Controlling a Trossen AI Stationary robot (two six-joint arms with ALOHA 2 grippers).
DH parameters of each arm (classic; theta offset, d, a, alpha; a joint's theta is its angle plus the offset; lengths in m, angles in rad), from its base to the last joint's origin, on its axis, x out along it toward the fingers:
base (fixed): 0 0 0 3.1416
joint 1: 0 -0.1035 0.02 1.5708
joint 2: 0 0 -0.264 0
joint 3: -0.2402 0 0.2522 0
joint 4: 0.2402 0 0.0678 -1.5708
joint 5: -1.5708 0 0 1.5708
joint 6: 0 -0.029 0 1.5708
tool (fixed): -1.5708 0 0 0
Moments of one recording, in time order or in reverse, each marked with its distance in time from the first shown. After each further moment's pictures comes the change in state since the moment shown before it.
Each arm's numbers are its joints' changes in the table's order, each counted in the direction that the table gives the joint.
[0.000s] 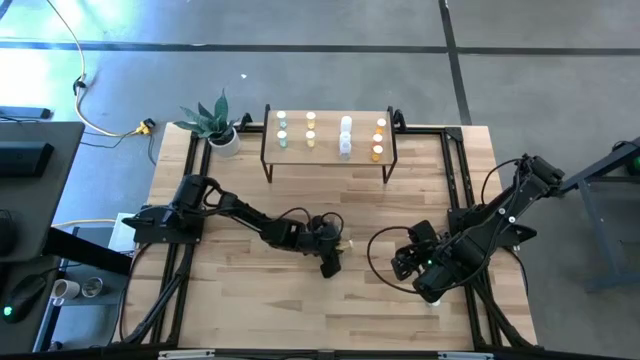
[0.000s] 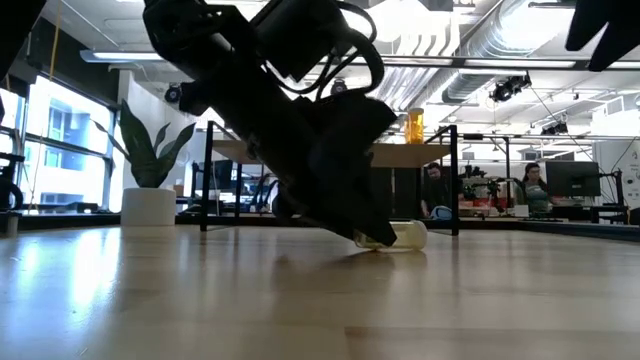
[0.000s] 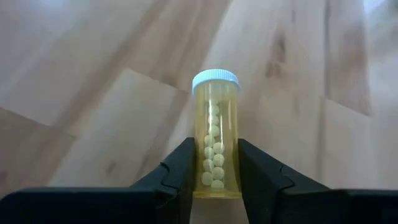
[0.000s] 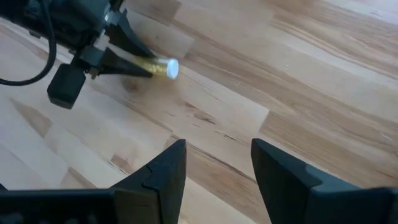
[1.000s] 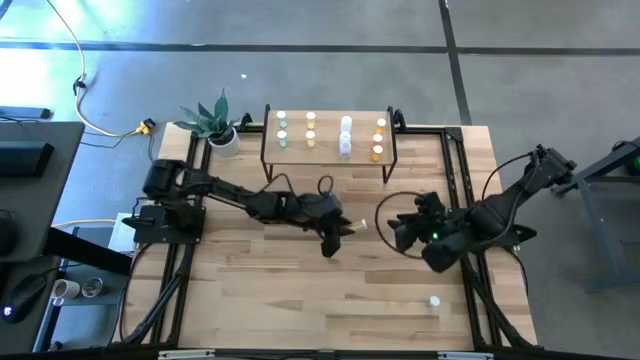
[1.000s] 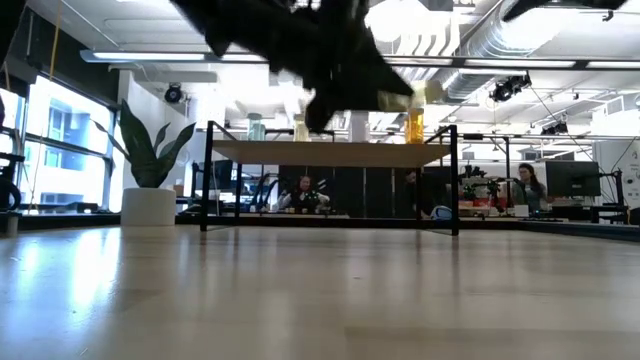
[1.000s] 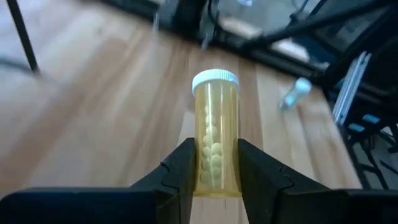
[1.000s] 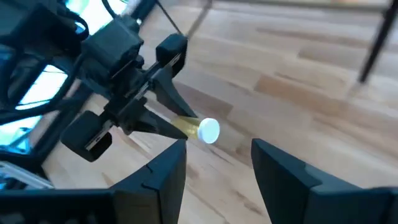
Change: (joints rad) left arm -0.127 -0.248 -0.001 -0.054 0.205 -0.142; right arm 0.112 -0.190 0.000 -0.138 0.272 0.215
